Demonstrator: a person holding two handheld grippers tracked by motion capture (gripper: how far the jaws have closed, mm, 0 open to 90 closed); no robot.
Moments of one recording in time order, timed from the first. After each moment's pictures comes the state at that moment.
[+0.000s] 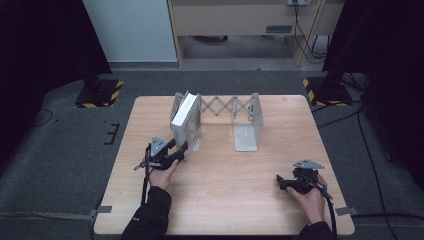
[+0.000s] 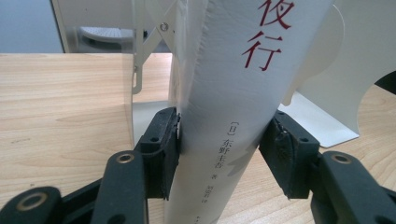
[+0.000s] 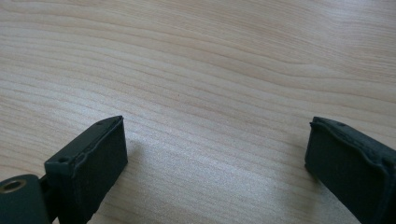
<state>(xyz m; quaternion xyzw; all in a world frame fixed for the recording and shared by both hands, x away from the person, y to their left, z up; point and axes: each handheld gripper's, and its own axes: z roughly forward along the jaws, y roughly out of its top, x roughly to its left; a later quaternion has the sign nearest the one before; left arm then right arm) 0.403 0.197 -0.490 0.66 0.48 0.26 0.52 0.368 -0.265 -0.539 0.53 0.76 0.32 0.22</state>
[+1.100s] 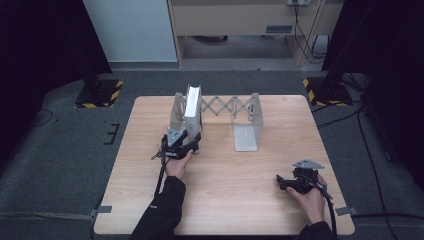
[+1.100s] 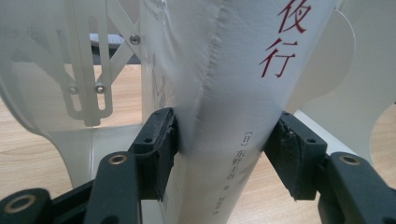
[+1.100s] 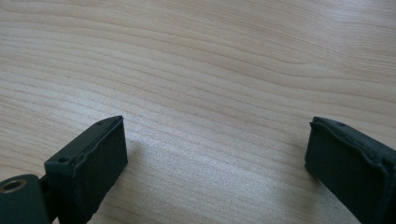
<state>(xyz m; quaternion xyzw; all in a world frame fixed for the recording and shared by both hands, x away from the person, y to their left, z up) 0.440 0.157 -0.495 0.64 0.49 0.27 0.53 0.368 -0.265 -0.539 0.52 0.76 0.32 0.22</state>
